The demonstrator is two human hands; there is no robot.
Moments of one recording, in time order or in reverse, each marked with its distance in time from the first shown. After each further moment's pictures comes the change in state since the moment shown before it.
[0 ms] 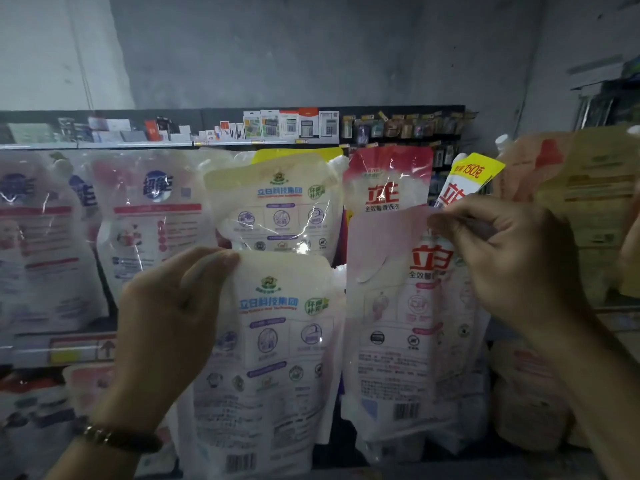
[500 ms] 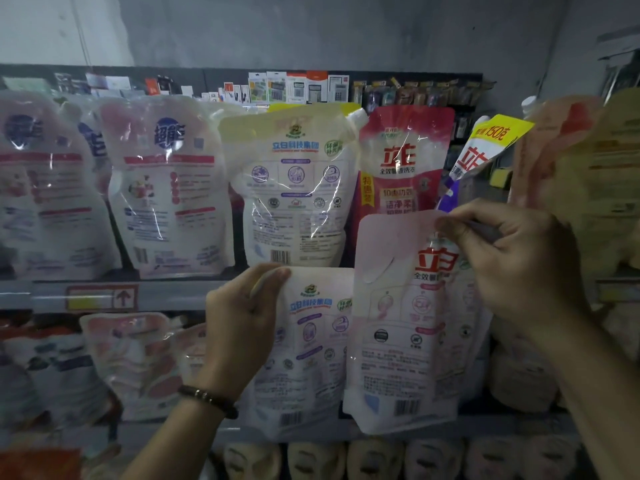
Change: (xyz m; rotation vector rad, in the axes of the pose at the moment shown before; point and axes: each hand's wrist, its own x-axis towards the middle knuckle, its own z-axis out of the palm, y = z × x) left_hand -0.064 -0.042 0.057 -0.124 -0.098 -0.145; right_hand -0.040 0.007 0.017 0.038 -0.098 0.088
